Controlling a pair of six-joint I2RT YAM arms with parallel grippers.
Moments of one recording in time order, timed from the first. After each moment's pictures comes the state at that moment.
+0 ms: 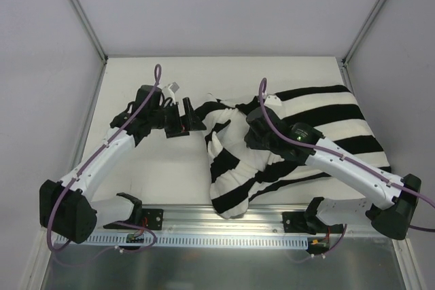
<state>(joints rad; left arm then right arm) -0.37 1.20 0.92 -0.48 0.53 -0.66 0.96 1.20 1.17 -0.80 0.41 0.83</state>
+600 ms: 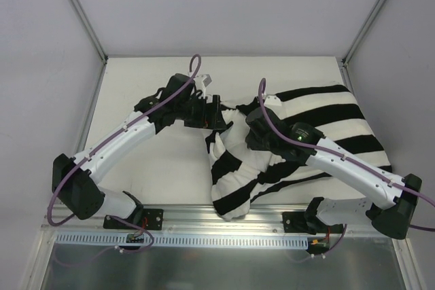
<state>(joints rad) -0.63 1.36 1.24 -0.59 0.29 -0.51 0.98 1.20 1.19 -0.85 0.42 0.82</state>
